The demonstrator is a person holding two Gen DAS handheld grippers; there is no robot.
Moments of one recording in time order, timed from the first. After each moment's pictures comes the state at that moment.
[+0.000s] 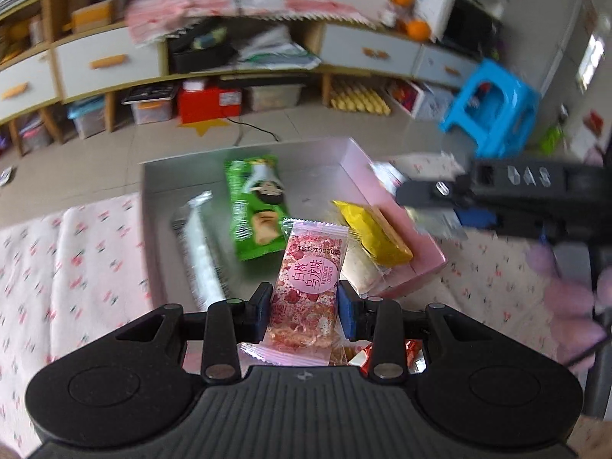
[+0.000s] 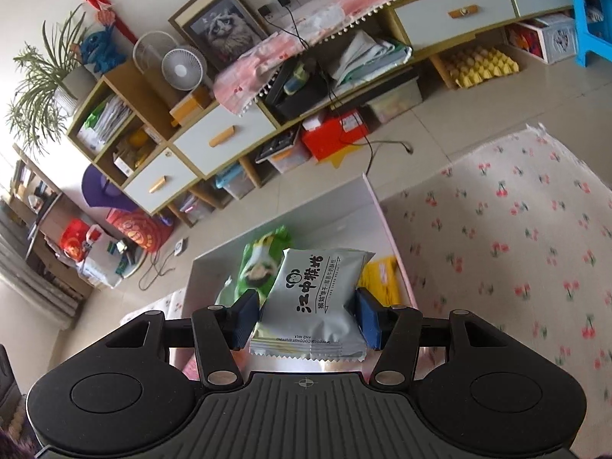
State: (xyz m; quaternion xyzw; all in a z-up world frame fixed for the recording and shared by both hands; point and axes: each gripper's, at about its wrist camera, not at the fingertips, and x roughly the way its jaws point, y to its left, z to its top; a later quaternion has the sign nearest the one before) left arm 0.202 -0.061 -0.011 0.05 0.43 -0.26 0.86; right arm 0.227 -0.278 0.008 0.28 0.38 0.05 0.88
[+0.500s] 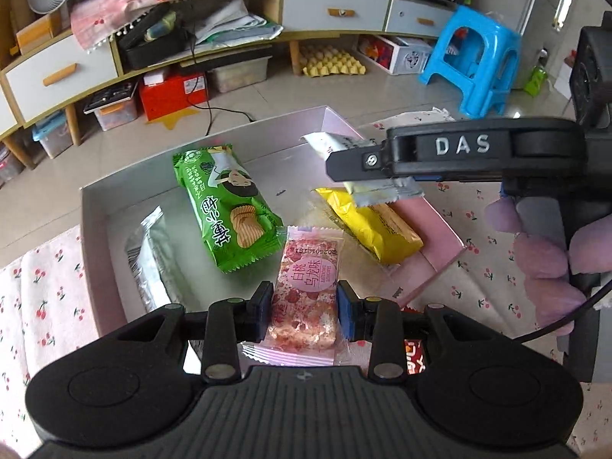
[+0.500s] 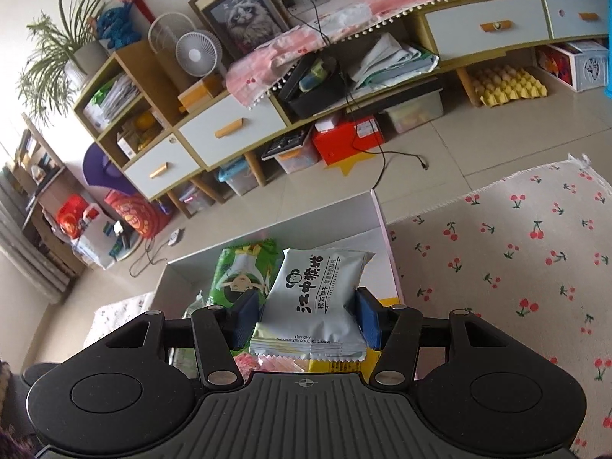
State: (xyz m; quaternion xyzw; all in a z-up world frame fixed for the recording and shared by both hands) left arm 0.223 -0.086 -0.031 0.11 0.45 -0.29 0.83; right arm 0.267 -0.277 -0.019 0.23 0.38 0.08 0.89
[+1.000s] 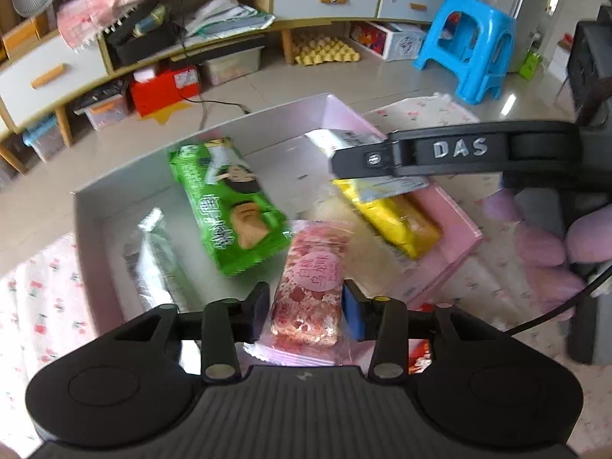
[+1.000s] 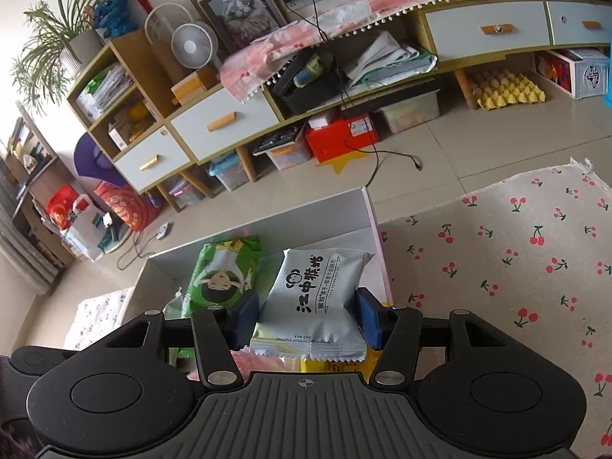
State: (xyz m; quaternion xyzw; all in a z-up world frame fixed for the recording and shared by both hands) left arm 0.231 -0.085 -0.034 0.14 0.46 -0.29 0.82; right arm 0.274 -0.275 -0.028 0.21 0.38 0.07 0.90
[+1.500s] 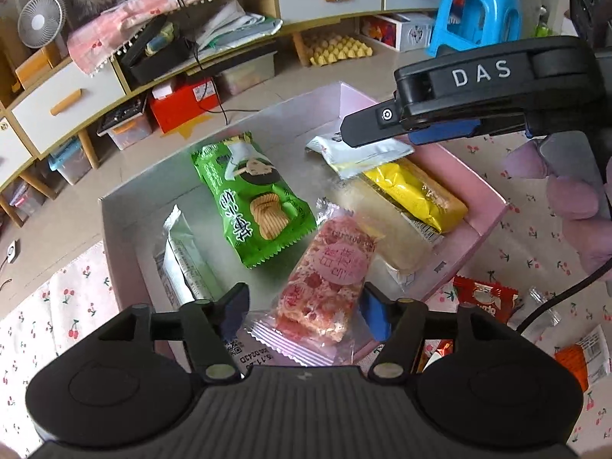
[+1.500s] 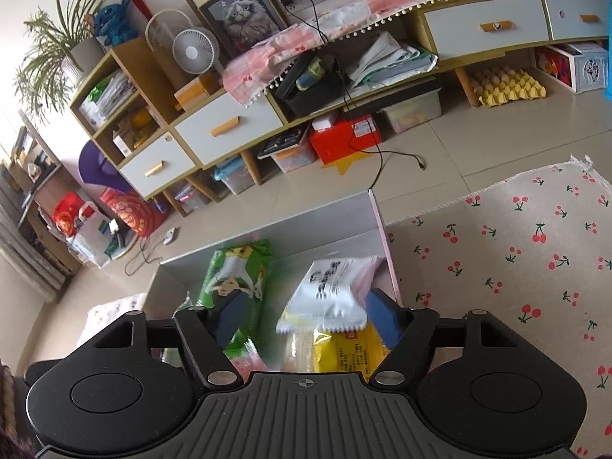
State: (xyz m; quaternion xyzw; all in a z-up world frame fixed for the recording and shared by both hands) left arm 0.219 -0.086 -0.033 0.20 0.44 -0.27 0.84; right arm 0.273 -0.278 -0.020 0.23 0.38 0.08 0.89
